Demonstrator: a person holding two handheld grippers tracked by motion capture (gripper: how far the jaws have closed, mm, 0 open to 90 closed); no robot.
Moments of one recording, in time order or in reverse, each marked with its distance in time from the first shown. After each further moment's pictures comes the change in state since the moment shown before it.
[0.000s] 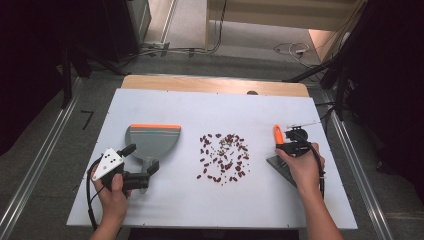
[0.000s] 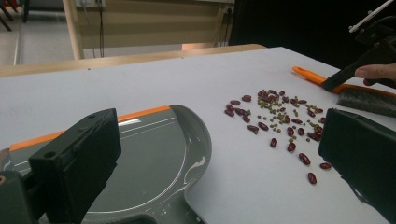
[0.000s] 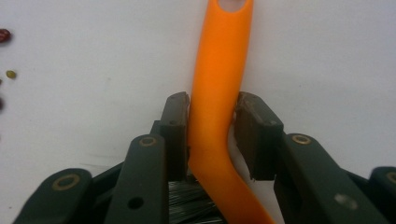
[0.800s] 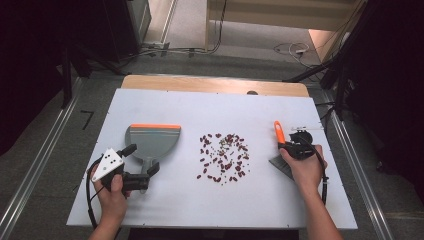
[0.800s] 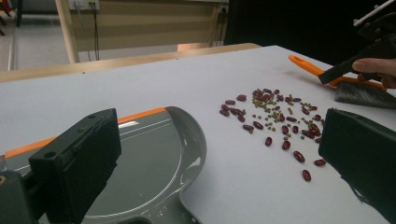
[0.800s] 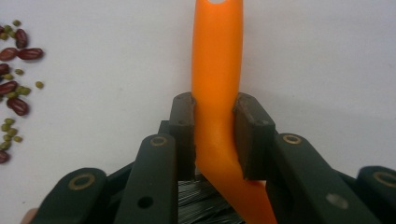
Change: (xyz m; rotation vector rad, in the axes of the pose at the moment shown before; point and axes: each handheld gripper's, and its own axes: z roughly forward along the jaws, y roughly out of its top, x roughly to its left) left arm -0.001 0.002 -0.002 0.002 -0.019 0.025; right arm -0.009 -0.014 -0.009 -0.153 0.070 -0.003
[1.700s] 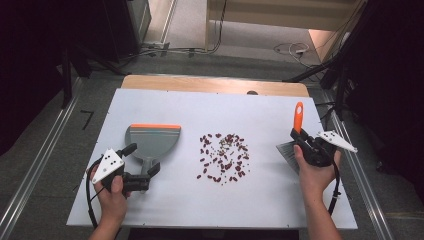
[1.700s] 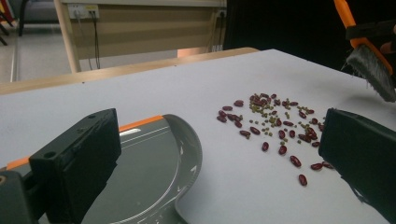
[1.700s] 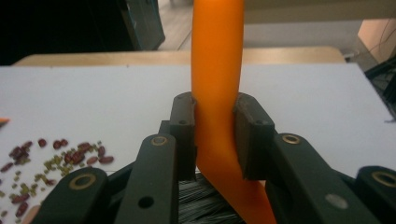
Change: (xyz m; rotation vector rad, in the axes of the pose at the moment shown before) left arm -0.006 0.006 -0.002 -0.018 -0.001 0.025; right arm 0.005 -0.017 -0.066 -0.526 0.039 0.039
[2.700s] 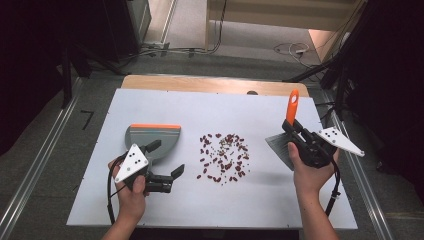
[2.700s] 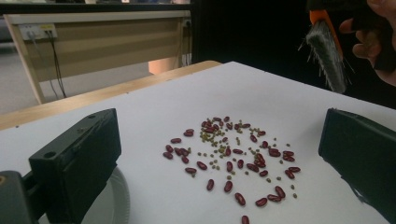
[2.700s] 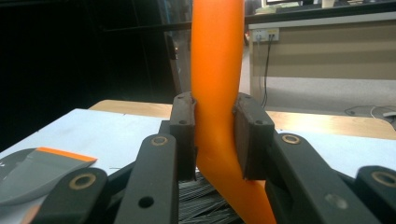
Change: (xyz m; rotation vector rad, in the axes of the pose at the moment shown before) left arm -0.050 0.033 0.027 -0.017 -0.122 0.069; right arm 0.053 0.035 -0.034 -0.165 0.159 -0.055
